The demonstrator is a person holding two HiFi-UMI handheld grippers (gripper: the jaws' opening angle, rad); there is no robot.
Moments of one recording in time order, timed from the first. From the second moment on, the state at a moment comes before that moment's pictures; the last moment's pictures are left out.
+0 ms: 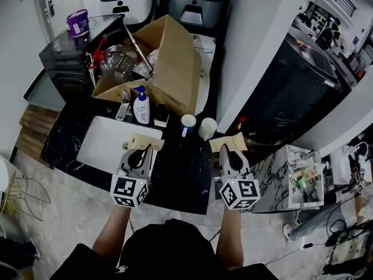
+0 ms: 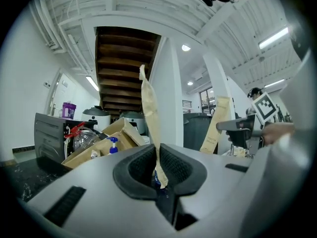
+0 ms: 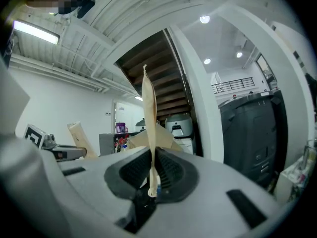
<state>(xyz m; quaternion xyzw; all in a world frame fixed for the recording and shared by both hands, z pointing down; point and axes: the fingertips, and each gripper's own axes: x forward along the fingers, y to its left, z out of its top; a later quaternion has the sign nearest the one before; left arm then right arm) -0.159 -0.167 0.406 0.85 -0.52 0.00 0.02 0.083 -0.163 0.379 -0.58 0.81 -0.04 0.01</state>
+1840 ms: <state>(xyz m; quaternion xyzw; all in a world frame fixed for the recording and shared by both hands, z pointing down) -0.046 -0.331 0.471 0.93 -0.37 0.08 -0.01 0.092 -0.253 0.464 -0.66 0.74 -0.10 -0.02</state>
